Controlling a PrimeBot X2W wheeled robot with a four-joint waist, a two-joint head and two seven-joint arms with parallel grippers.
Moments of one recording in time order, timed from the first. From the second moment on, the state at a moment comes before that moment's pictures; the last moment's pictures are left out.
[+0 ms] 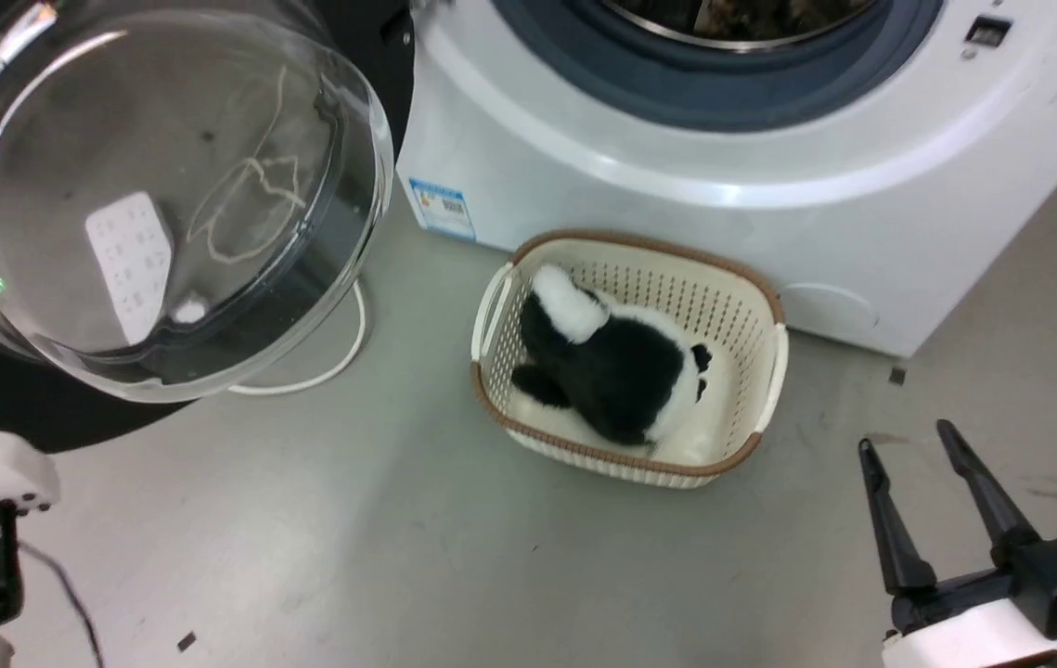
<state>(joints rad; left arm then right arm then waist) -0.39 0.50 0.07 0.49 -0.40 0.08 -0.25 0.01 -0.09 -0.04 -0.01 -0.01 0.13 -0.26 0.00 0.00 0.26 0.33</state>
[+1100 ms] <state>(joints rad) 0.11 0.15 -0.17 0.00 -0.15 0.17 -0.26 0.11 -0.05 -0.09 -0.03 0.04 0.13 -0.26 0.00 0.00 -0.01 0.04</state>
